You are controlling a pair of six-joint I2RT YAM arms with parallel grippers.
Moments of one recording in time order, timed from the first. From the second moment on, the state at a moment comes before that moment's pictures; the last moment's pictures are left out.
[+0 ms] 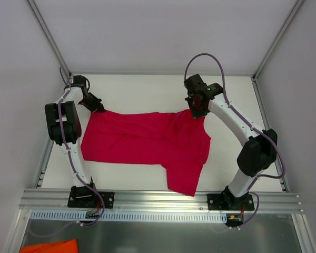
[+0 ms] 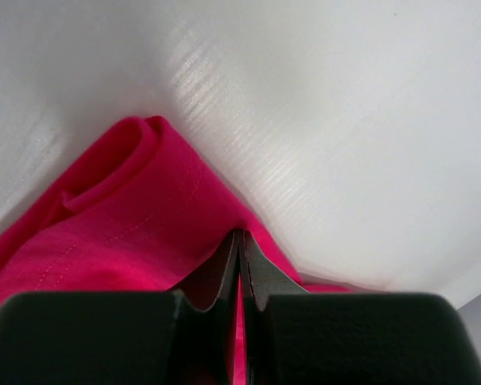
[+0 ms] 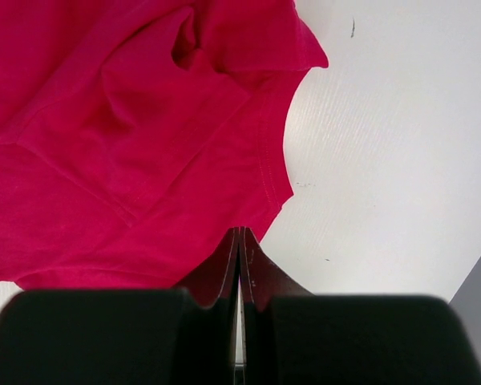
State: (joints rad) left arm 0.16 2.15 1.62 -0.68 0.27 -0.76; right arm 0.53 1.72 1.62 -1.07 0.27 0.14
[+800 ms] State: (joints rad) left arm 0.20 2.17 1.74 -0.92 0.14 -0.77; right arm 0.52 1.62 1.61 -1.07 0.28 0.14
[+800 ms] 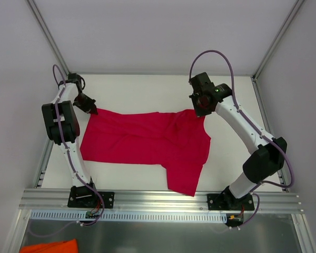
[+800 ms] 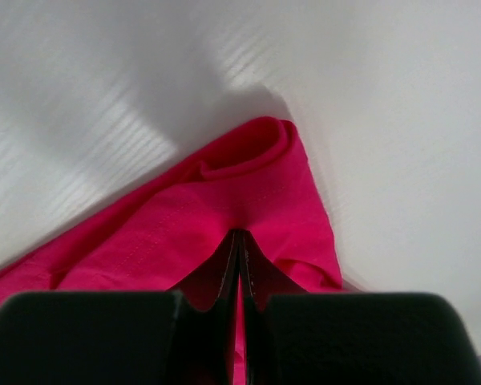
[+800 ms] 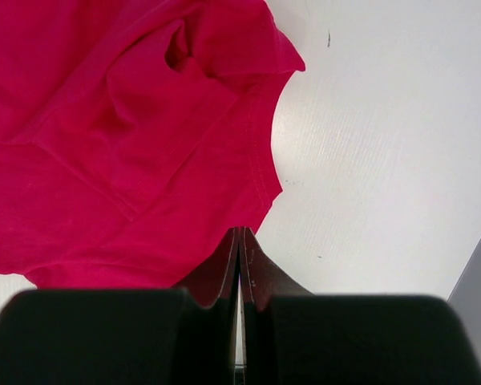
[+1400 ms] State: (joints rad) left arm 0.22 2.21 1.76 -0.94 0.11 -0.76; right arm 0.51 1.49 1.62 -1.10 0.29 0.13
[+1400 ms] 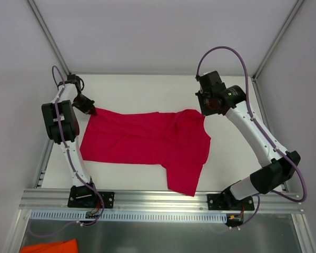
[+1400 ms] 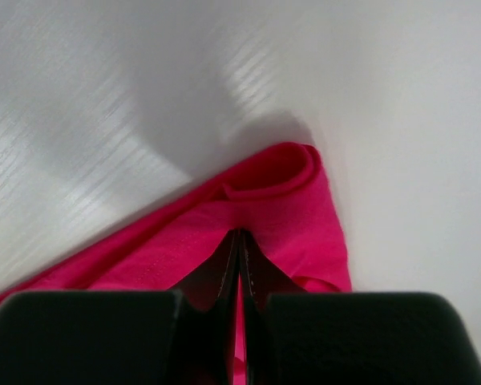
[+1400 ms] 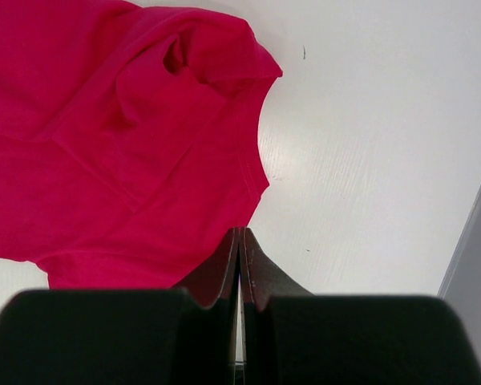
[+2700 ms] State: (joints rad) left arm -0.16 2.07 1.45 -0.60 0.44 -0.61; right arm 0.51 1.53 1.63 -1.11 0.21 0.13
